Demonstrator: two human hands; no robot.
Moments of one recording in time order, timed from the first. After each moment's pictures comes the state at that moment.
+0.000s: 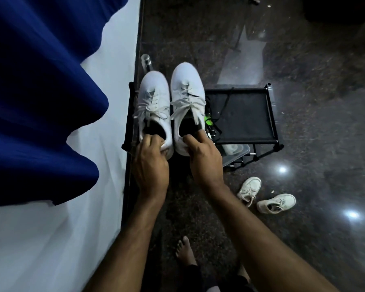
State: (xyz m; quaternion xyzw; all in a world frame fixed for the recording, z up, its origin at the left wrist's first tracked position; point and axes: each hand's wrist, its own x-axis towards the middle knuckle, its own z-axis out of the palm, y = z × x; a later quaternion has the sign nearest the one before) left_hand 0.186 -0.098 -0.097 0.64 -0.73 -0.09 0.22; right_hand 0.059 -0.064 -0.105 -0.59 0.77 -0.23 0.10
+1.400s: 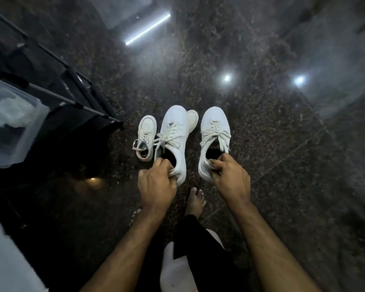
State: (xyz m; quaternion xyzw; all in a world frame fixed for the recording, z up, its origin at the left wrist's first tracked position) left_hand -0.161 0.284 -0.348 0.33 -0.91 -0.24 -0.07; right_hand -0.281 0.447 -0.350 -0.22 0.94 -0.12 0.24
